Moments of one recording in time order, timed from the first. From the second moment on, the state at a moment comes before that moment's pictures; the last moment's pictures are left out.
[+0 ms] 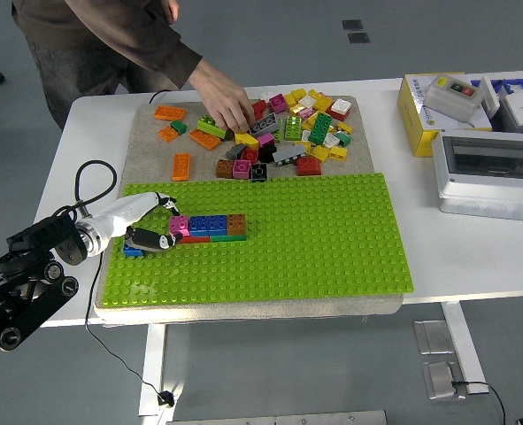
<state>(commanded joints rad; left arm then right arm) -0.61 0.39 -0.65 -1.05 1.68 -0.03 0.00 0.17 -0.16 0.90 0.18 -0.64 -0.06 -0.31</state>
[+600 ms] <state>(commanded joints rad) -0.62 0.39 -0.64 -1.05 1.68 -0.03 0.00 0.18 -0.16 0.90 0.18 -0.65 -0.05 -0.31</state>
